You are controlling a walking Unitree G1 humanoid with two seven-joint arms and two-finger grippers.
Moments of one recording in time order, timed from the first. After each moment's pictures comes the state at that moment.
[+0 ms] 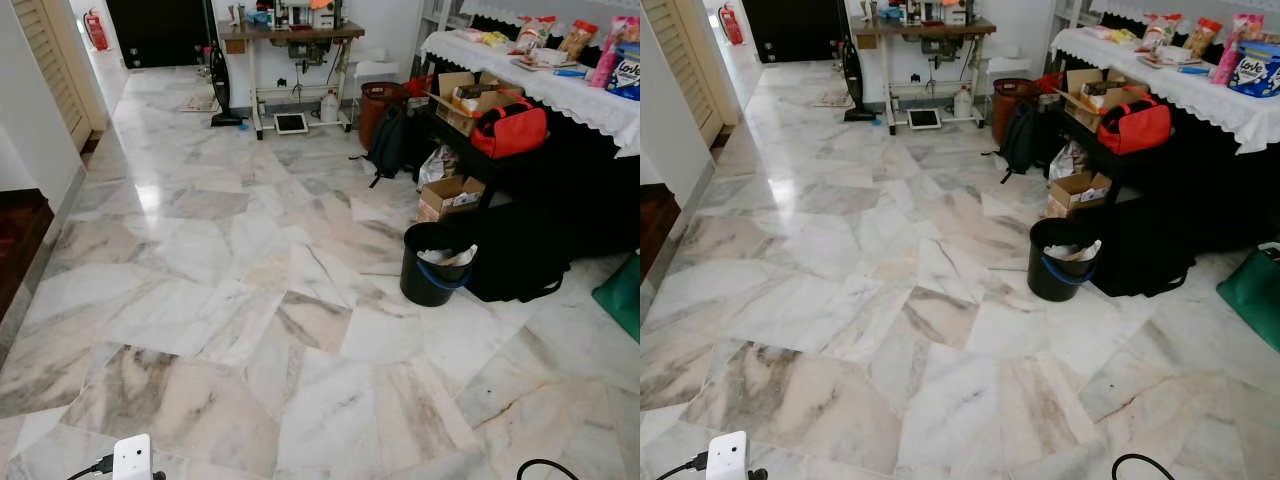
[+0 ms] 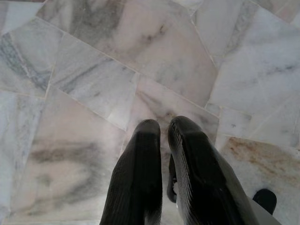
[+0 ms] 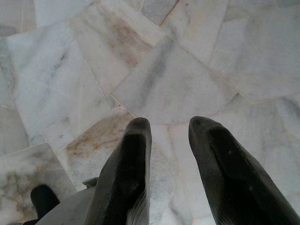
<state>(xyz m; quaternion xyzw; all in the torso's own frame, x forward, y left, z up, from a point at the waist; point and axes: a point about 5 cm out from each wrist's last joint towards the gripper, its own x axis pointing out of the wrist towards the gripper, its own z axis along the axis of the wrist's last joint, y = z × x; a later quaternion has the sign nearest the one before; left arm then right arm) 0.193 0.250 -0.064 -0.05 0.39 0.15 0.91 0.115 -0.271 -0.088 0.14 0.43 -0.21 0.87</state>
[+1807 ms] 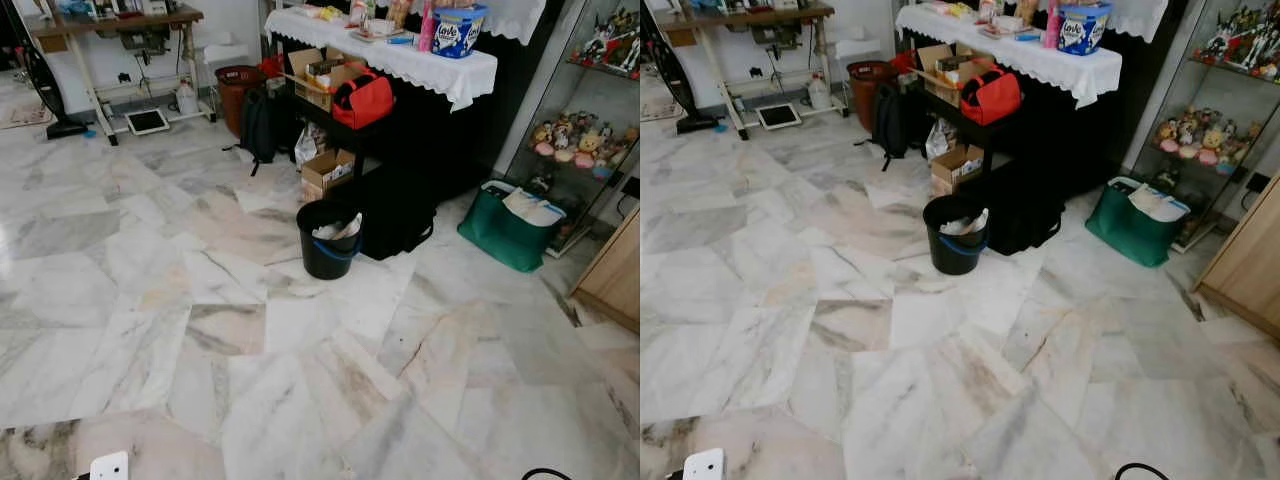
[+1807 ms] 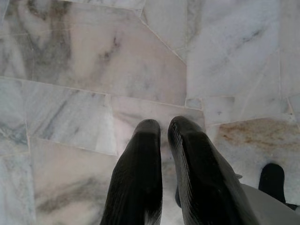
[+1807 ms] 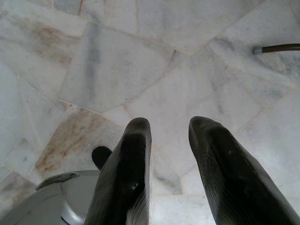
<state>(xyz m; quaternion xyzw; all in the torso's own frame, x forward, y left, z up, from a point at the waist) 0.171 0.274 -0.067 -0.04 0.40 0.17 0.90 0.105 -0.271 -0.091 0.13 0.43 -0.23 0.86</state>
